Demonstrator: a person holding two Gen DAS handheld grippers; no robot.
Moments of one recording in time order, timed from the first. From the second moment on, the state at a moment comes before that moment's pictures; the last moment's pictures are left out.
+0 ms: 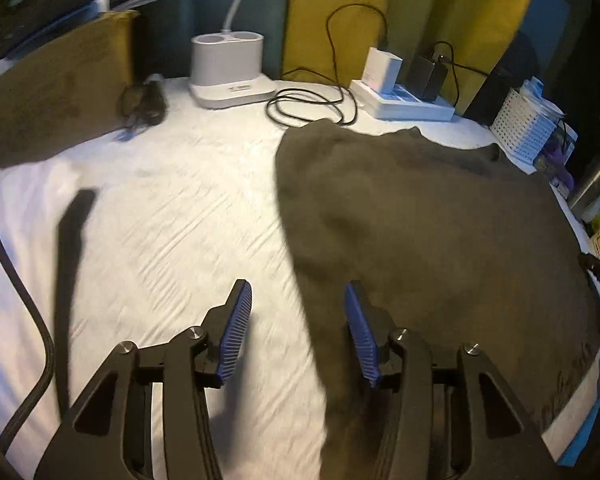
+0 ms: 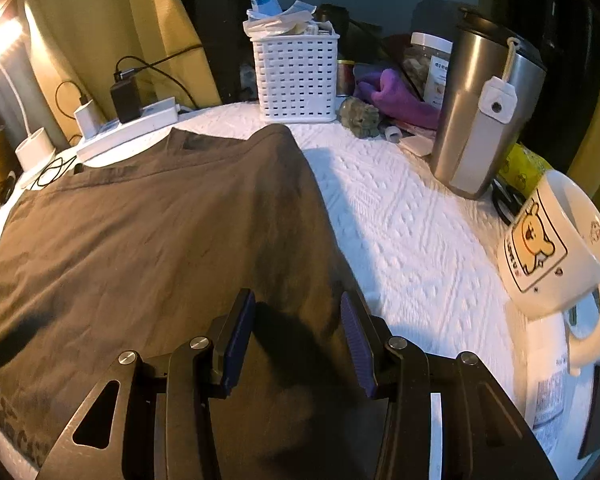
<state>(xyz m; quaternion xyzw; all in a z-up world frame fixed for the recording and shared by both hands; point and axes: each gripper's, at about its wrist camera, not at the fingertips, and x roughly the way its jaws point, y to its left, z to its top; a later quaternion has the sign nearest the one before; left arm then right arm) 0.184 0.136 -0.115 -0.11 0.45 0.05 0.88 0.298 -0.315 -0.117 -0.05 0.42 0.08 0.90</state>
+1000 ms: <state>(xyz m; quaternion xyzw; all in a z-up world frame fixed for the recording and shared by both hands) 0.169 0.102 -0.082 -0.06 0.39 0.03 0.92 0.266 -0.331 -0.102 -0.06 0.40 0.01 0.91</state>
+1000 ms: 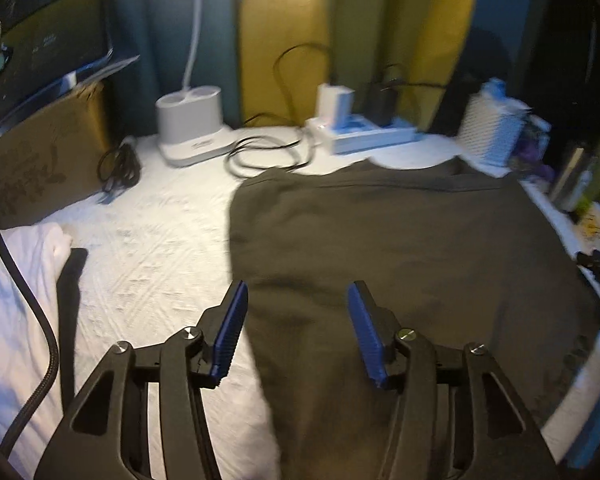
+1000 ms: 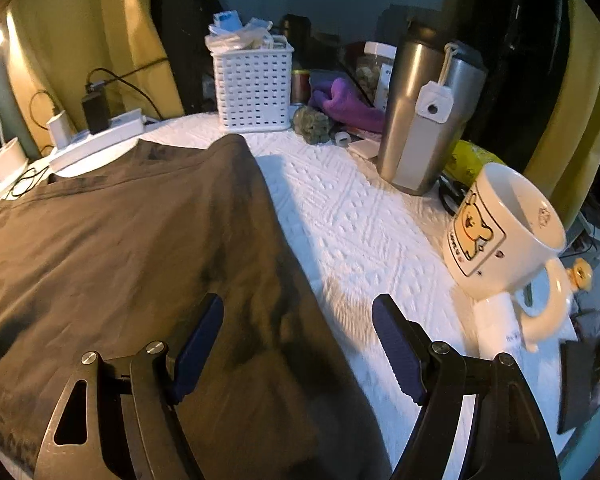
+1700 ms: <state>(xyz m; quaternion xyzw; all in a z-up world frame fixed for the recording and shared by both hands) 0.097 0.034 -0.085 -0.05 0.40 -0.05 0.91 0.158 -0.342 -0.119 -0.02 0.39 0.02 0.92</state>
